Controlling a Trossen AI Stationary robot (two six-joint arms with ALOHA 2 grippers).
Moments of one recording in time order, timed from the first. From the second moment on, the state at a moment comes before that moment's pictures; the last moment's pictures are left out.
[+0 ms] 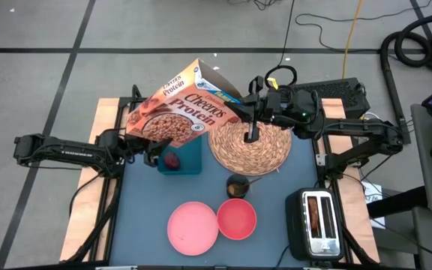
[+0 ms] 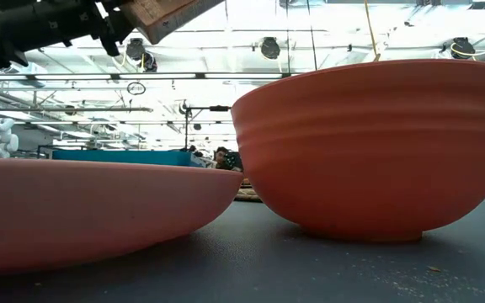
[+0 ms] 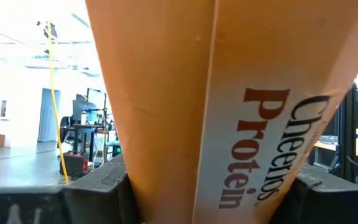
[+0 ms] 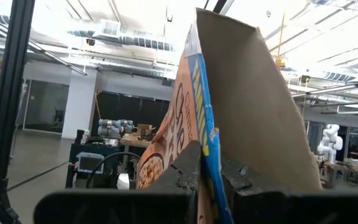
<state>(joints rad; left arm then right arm) 0.10 0.81 0.21 1.06 -0.06 -0.01 -0.15 1.34 1.17 0.58 -0.11 -0.09</state>
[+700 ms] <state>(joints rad) 0.10 0.81 0.21 1.05 -0.05 -0.02 -0.15 1.22 1.17 0.28 -0.11 -0.02</state>
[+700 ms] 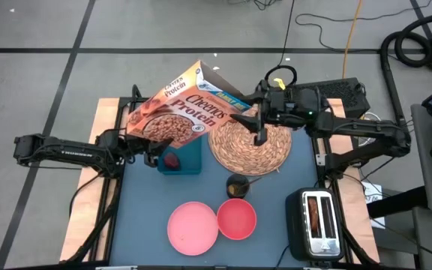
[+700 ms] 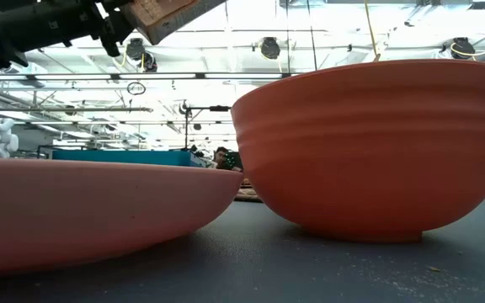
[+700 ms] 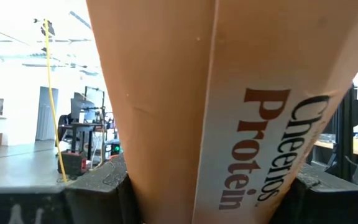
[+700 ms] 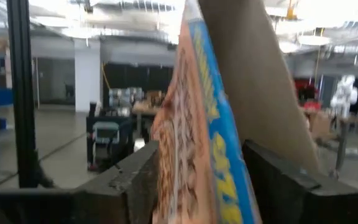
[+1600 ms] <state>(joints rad) 0.10 0.81 0.21 1.05 0.17 -0.17 -0.15 0.91 1.17 -0.24 -0.11 -0.01</state>
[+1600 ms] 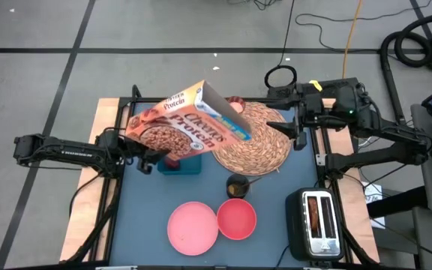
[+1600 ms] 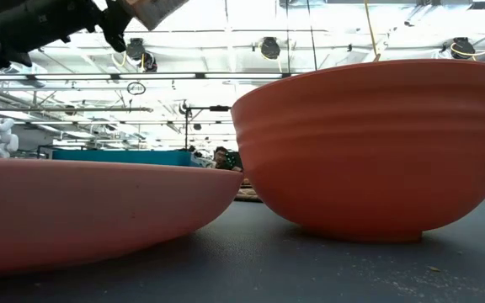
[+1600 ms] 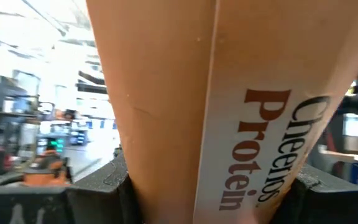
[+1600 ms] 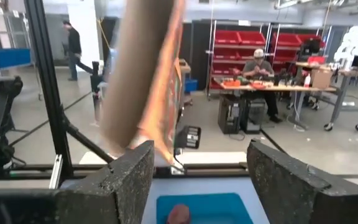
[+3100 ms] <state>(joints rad) 0.10 0.77 0.56 0.00 0.61 -0.25 -0.15 0.91 1.17 -0.37 -0.10 0.05</state>
